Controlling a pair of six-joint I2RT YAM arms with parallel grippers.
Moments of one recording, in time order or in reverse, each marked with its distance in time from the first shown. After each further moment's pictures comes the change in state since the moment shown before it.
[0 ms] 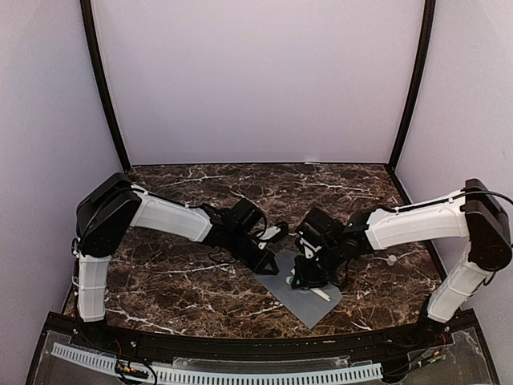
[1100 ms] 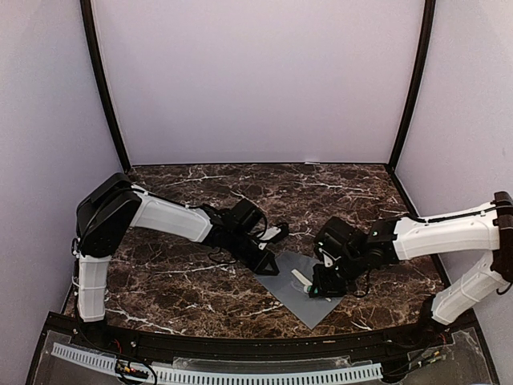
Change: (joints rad) left arm 0.000 0.000 -0.002 0.001 0.001 0.000; right arm 0.042 -0.203 -0.135 -0.080 0.032 0.084
